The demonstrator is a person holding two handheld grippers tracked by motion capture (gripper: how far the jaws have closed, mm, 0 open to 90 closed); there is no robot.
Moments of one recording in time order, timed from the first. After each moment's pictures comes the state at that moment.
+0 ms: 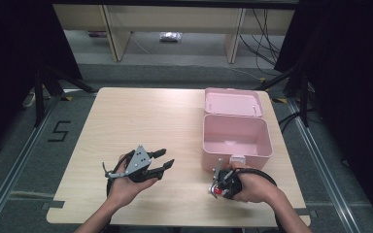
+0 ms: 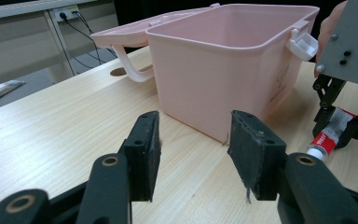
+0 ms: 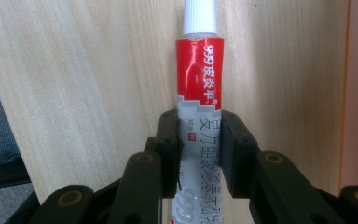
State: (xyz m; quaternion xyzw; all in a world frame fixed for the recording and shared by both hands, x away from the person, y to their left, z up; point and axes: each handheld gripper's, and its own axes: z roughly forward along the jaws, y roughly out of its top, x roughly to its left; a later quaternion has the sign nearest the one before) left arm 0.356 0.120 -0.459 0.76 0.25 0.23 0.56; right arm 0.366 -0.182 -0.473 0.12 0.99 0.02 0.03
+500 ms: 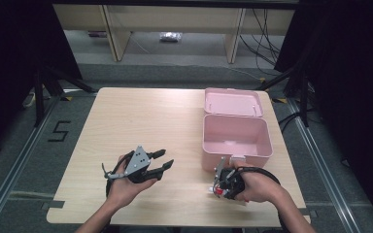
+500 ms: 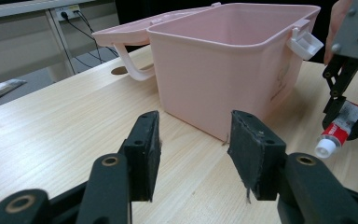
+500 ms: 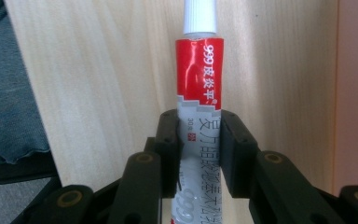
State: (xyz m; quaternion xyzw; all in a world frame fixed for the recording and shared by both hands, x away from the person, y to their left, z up) left arm 0.353 0.122 -0.460 0.76 0.25 0.23 0.56; right arm 0.362 -0.185 -0.457 0.11 0.99 0.03 0.02
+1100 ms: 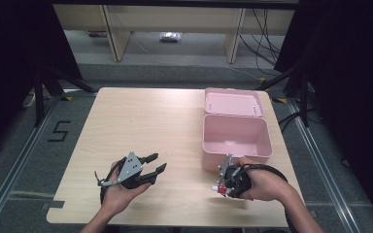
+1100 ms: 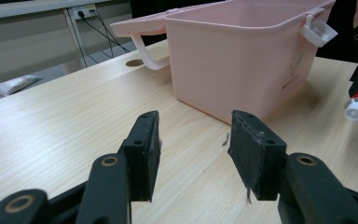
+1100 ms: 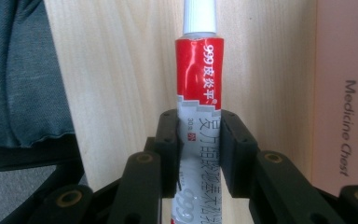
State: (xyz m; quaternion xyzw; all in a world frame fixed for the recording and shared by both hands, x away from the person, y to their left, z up) left arm 0.344 0.139 -0.477 0.74 0.27 0.24 0.57; right arm 0.356 -0.192 -0.432 0.10 0.99 0.04 0.02
